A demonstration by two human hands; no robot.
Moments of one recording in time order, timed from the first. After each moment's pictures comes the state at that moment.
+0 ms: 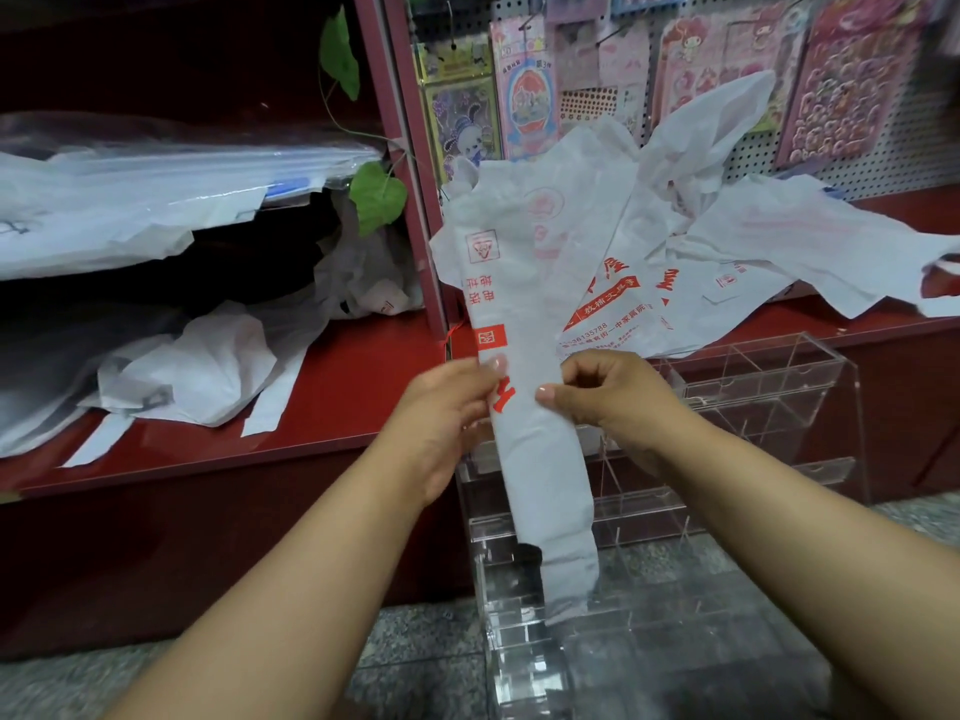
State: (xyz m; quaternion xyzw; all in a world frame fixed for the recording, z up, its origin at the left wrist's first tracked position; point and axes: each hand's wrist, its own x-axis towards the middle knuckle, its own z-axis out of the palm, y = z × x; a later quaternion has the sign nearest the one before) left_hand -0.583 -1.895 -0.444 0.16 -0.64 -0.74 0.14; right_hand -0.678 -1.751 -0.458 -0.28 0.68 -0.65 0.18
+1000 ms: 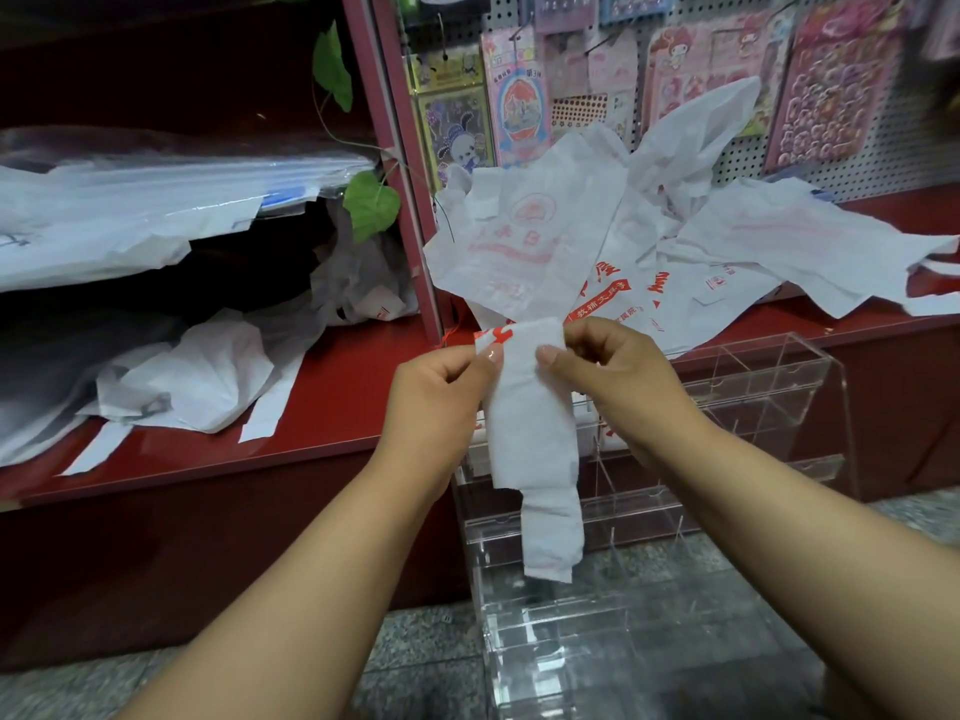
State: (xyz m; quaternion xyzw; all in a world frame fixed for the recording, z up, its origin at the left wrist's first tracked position) left_hand -0.579 -1.884 -0.435 0.09 -0.74 -0.60 0.29; right_hand -0.665 -1.743 -0.437 -0.29 0.67 -0.68 0.07
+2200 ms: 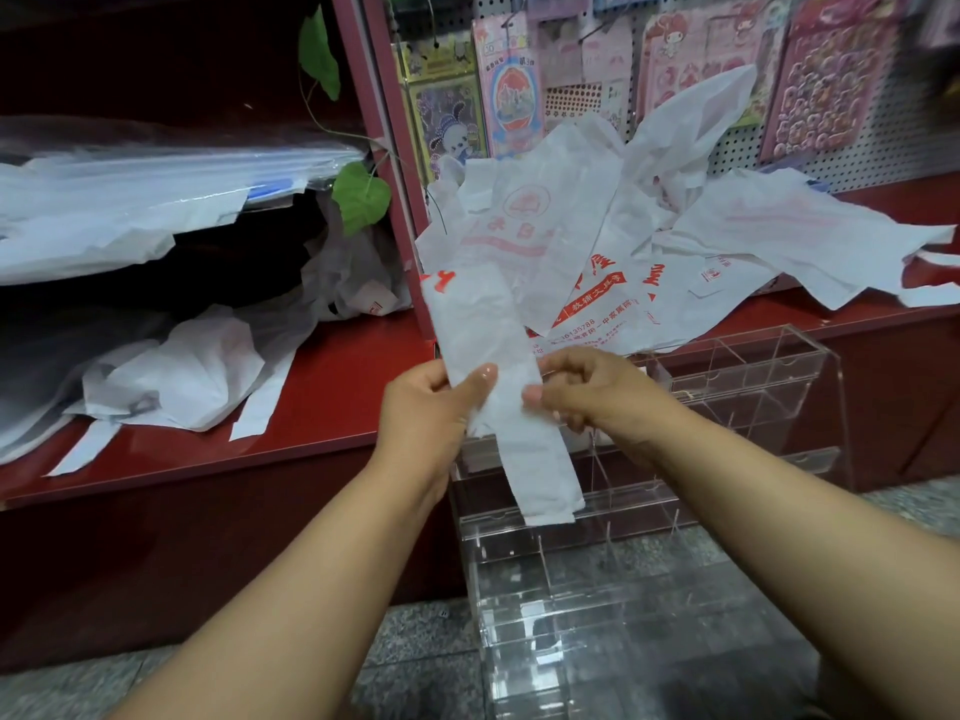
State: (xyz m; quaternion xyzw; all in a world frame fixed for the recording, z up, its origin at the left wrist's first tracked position) left_hand -0.587 -1.881 -0.449 0.20 -0.63 -0.70 0.26; right_hand -0.682 -1.744 -0.457 -0.28 0.70 -0.62 0.22
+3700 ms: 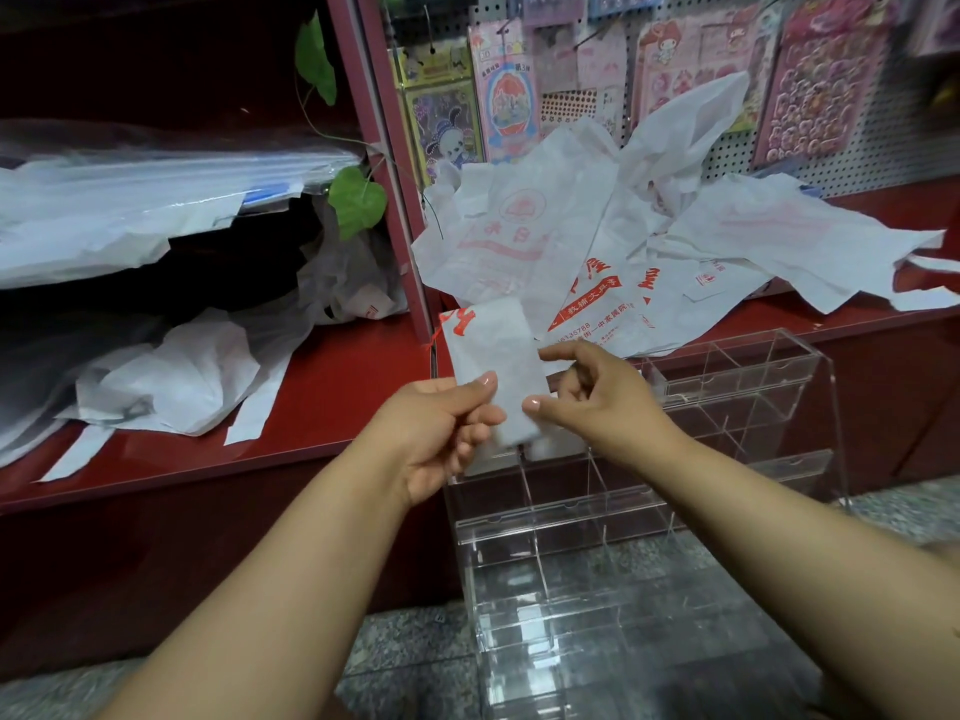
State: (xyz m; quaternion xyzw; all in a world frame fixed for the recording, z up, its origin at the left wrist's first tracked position) left_hand -0.581 -1.887 -0.432 0.26 -0.61 -0.74 0.04; right_hand -0.684 -1.744 -0.470 -0.31 0.76 -0.57 0.05
